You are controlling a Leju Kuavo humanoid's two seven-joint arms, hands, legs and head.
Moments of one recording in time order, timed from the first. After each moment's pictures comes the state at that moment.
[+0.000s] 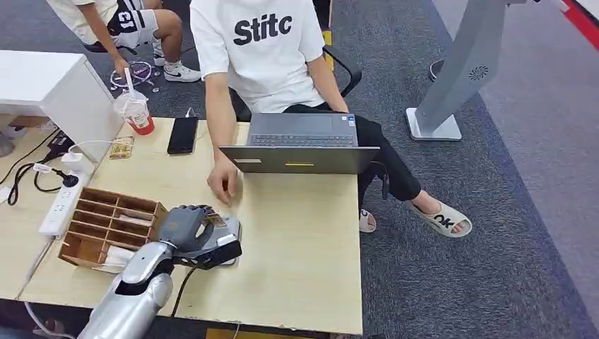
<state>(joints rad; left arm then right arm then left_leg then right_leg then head) -0.48 0.01 -0.50 -0.84 -1.10 0.17 -0.13 -0.06 0.14 -0.39 -0.20 0.41 -0.28 0.09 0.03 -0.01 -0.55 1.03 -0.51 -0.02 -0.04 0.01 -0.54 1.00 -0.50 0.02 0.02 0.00</state>
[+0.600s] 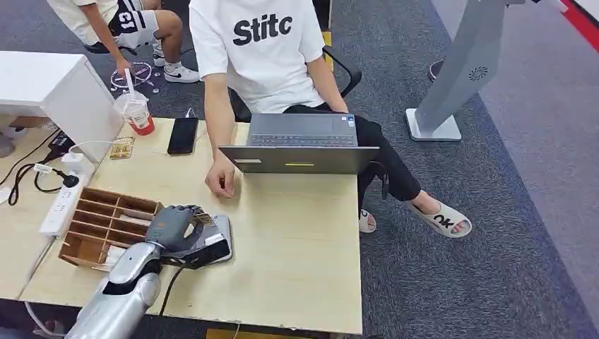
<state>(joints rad) -0.49 0.06 -0.49 -0.81 -1.09 0.18 -0.12 -0.06 0.14 -0.39 -0.19 0.43 -0.27 0.09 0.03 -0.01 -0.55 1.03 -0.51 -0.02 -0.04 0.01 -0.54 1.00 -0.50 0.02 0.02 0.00</state>
